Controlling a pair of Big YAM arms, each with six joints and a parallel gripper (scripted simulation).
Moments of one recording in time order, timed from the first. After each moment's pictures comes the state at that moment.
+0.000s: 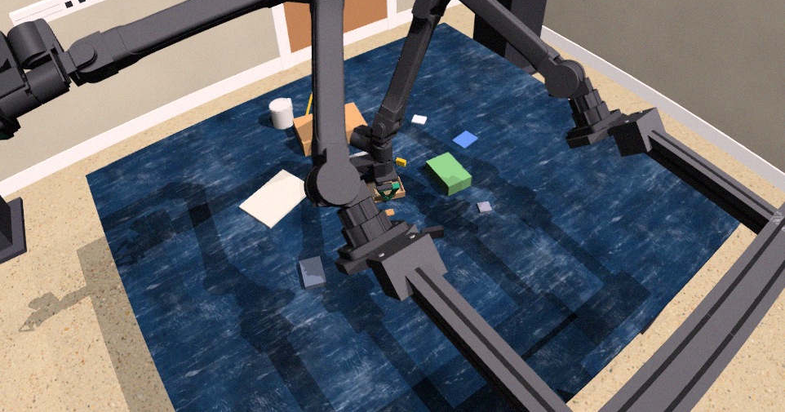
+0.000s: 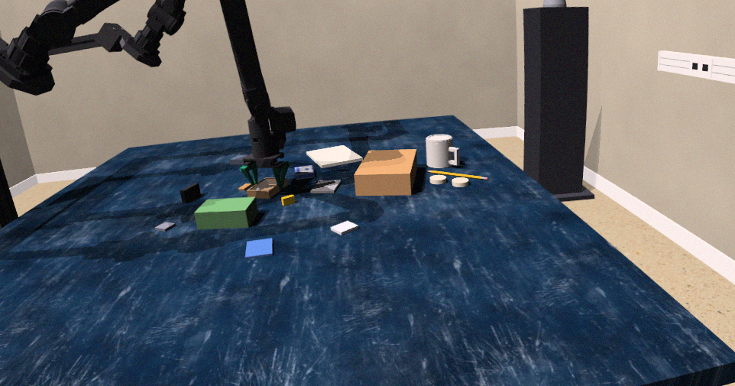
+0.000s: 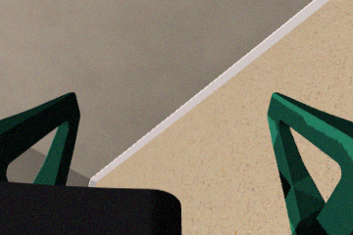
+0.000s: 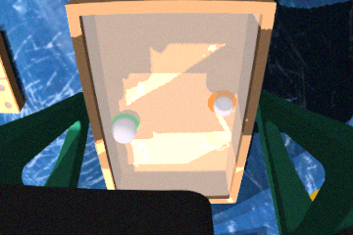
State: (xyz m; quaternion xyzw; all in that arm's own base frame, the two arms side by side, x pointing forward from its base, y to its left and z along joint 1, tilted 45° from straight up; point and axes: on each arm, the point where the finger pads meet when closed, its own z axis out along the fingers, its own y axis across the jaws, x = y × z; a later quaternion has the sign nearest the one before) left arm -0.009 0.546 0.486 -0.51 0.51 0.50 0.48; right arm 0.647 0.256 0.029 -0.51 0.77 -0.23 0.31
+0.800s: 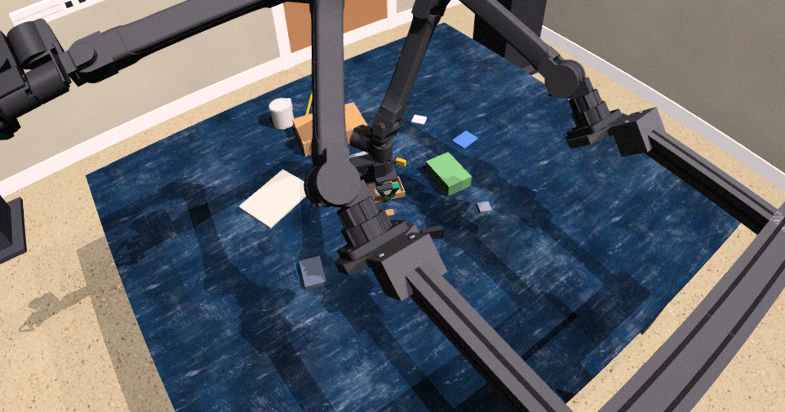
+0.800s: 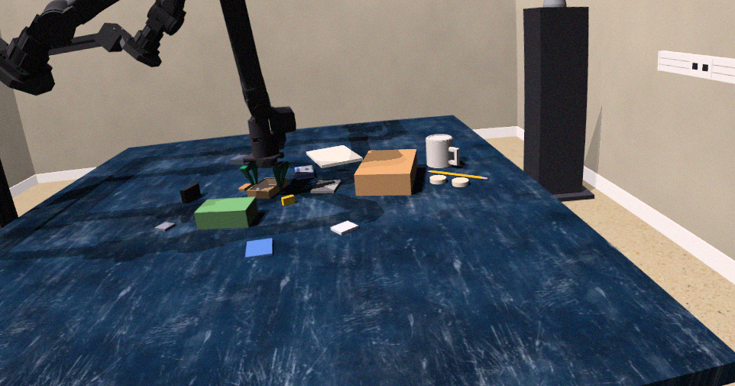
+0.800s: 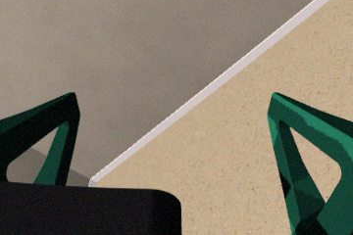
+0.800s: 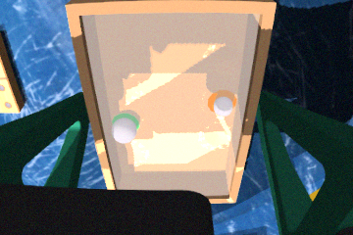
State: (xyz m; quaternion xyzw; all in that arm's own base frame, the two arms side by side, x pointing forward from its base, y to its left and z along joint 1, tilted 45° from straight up) left arm -0.009 0.546 0.486 -0.51 0.51 0.50 0.48; right arm 0.647 0.256 0.029 -0.51 0.77 -0.23 0.31
